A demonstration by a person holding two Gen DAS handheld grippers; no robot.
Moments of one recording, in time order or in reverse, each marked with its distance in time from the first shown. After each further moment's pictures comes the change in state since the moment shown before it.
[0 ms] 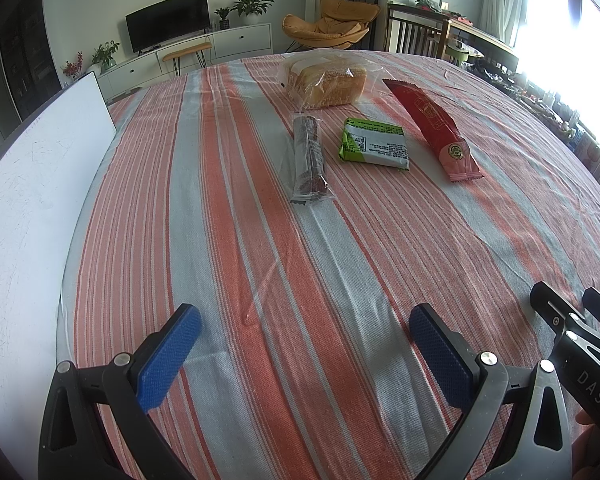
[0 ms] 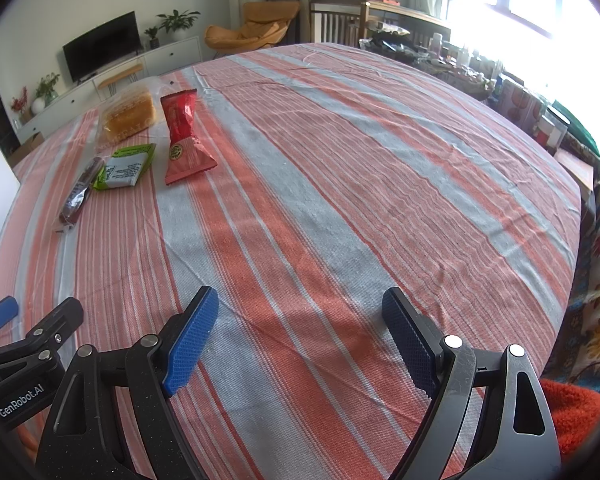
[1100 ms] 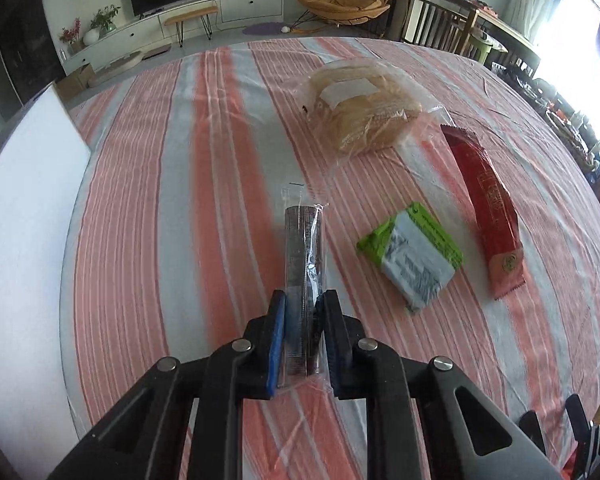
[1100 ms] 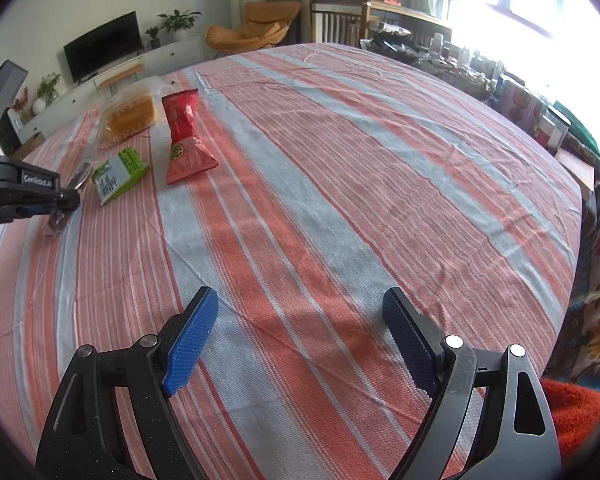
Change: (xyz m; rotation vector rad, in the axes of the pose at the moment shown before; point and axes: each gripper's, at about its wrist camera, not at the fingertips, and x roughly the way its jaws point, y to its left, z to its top) left arm 0.038 0.026 0.088 -0.085 0.144 -0.022; right arm 0.000 0.002 0.000 -0.003 0.000 0.002
